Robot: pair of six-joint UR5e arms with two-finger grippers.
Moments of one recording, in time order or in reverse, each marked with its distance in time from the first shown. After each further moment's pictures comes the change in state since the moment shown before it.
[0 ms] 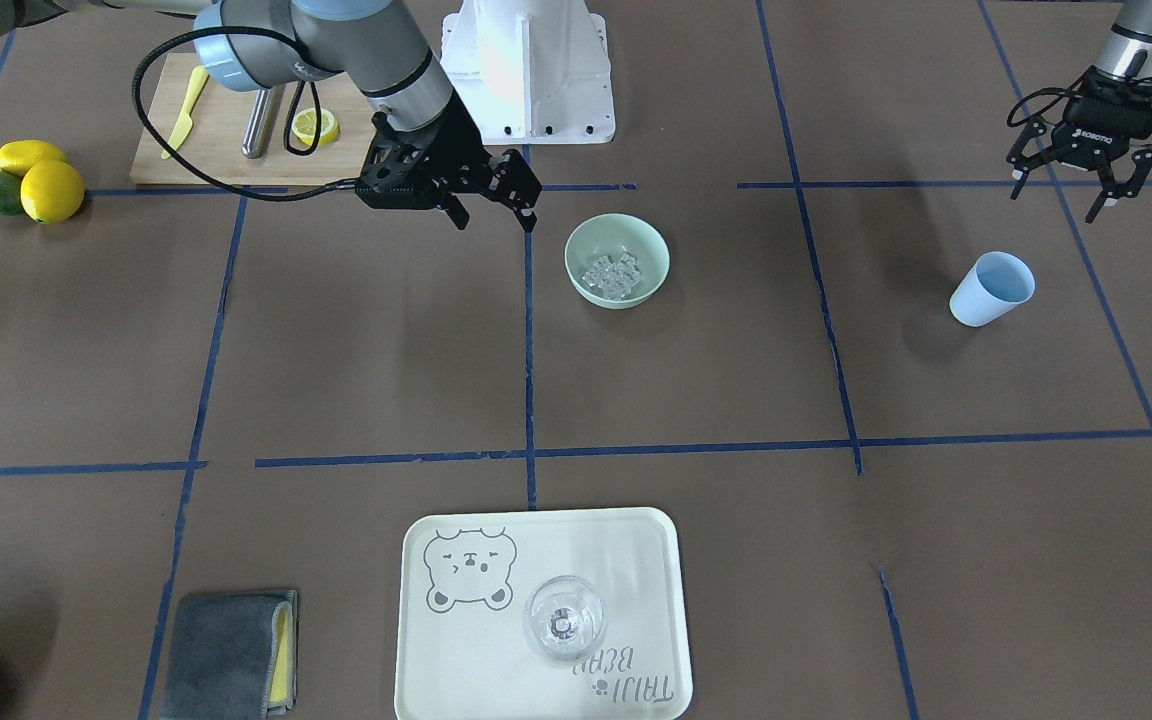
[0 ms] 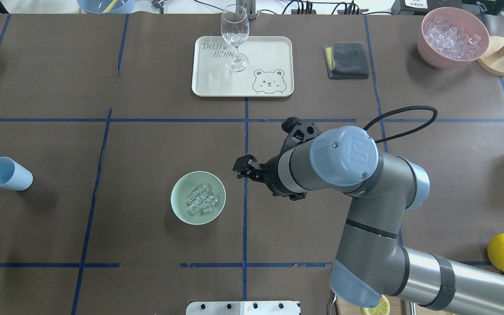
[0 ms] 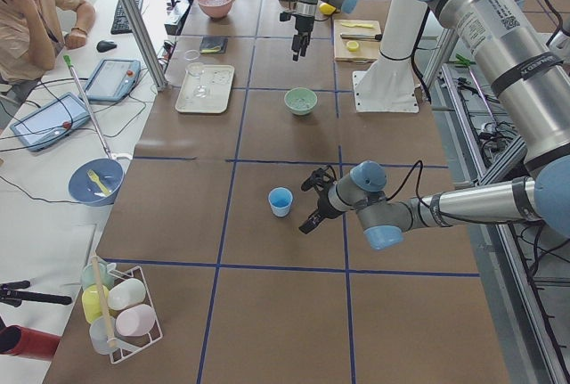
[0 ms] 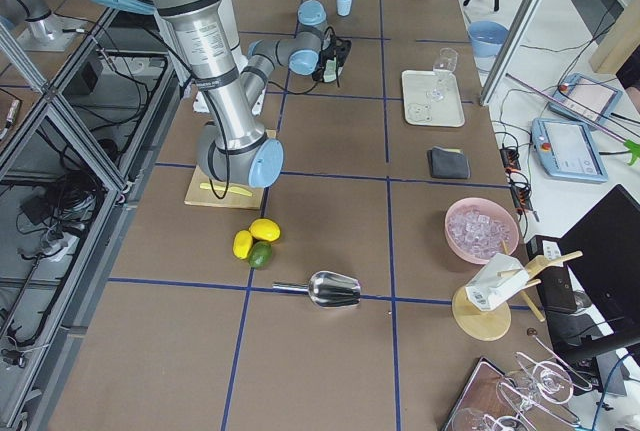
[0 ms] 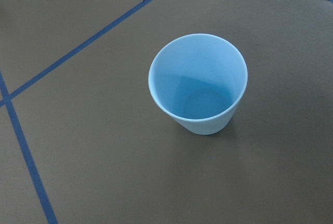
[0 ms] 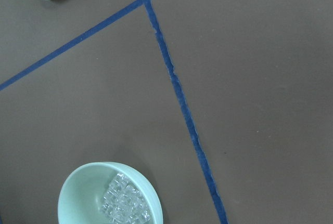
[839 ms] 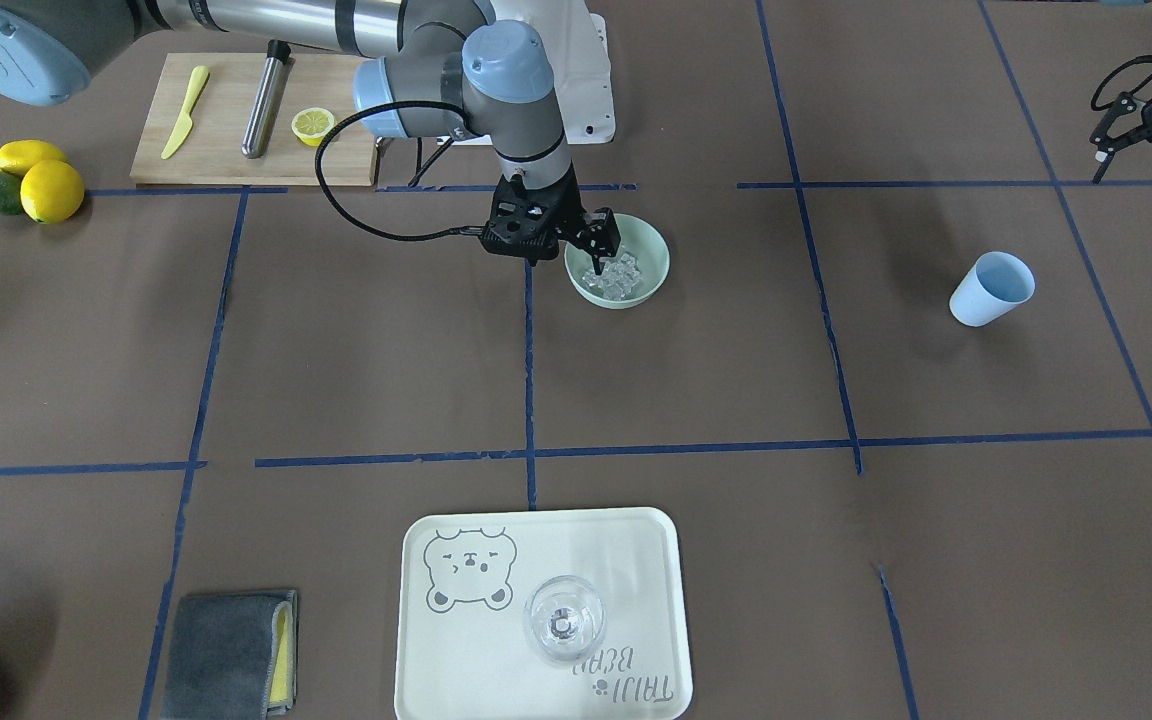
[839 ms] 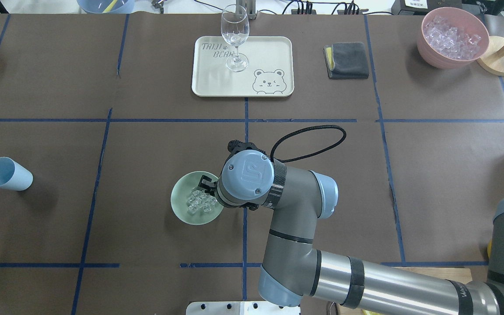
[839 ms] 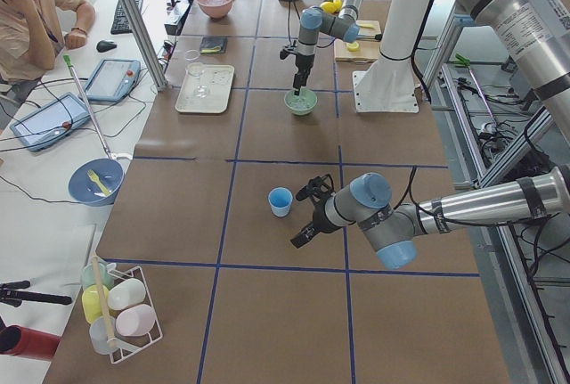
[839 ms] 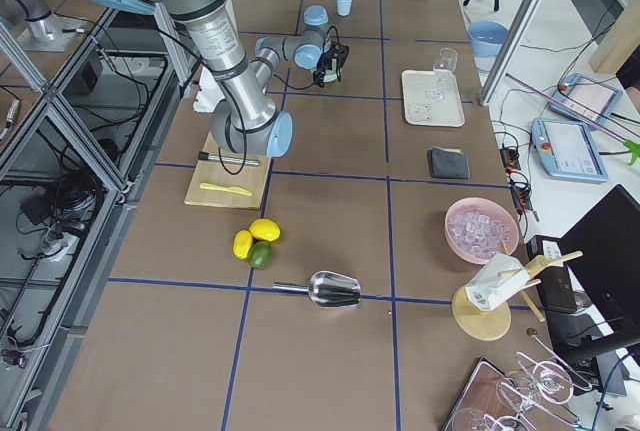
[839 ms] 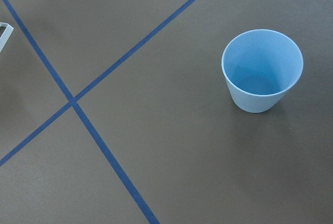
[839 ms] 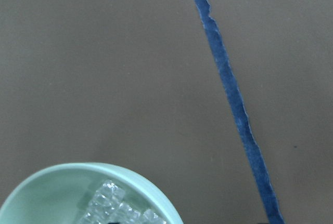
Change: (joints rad) left arm -0.311 -0.013 0.030 0.007 -0.194 0.224; right arm -0.072 0.221 -0.336 -0.054 -0.047 -0.043
